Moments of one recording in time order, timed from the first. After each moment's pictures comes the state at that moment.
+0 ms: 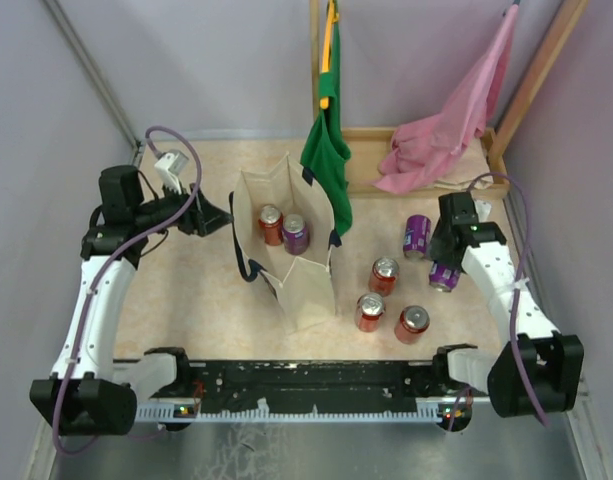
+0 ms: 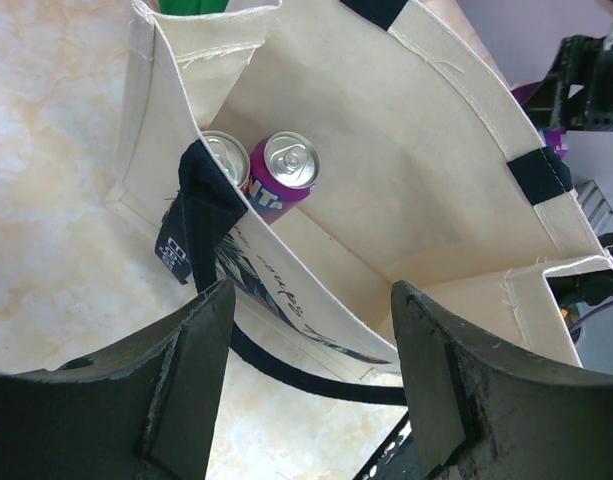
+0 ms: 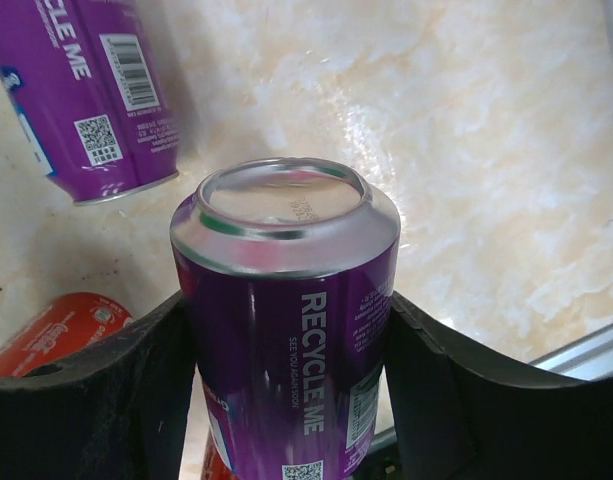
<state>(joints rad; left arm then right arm) -0.01 1.07 1.11 -0.54 0.80 -0.08 0.11 1.14 0.96 -0.90 0.38 0.46</state>
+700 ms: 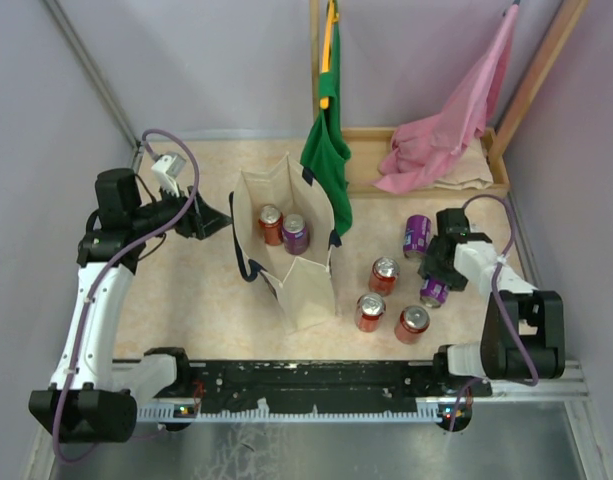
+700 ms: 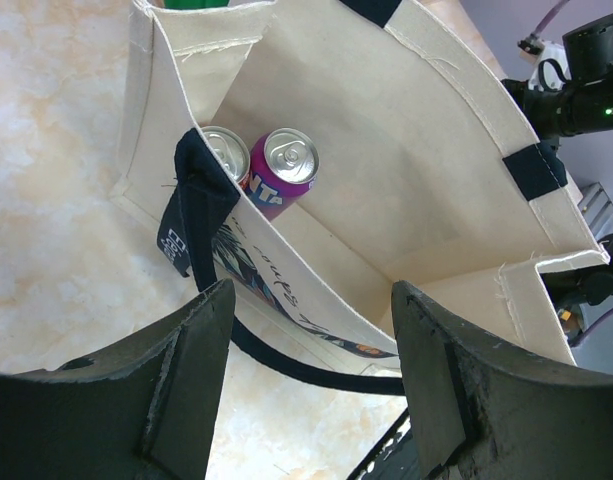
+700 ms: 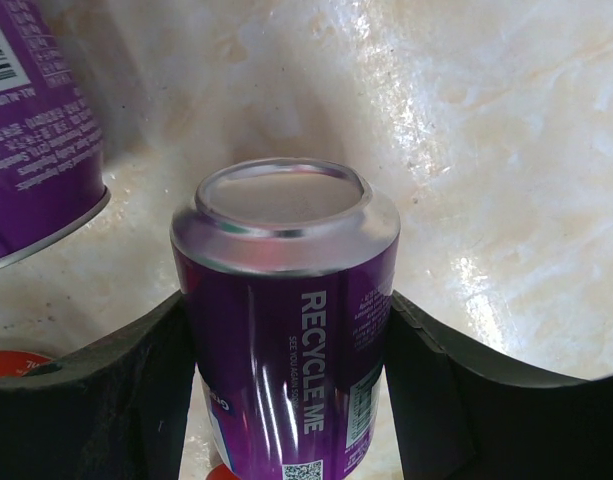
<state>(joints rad) -0.01 1.03 1.11 -0.58 0.78 -0.08 0.01 1.33 0.74 -0.65 0.22 0.46</state>
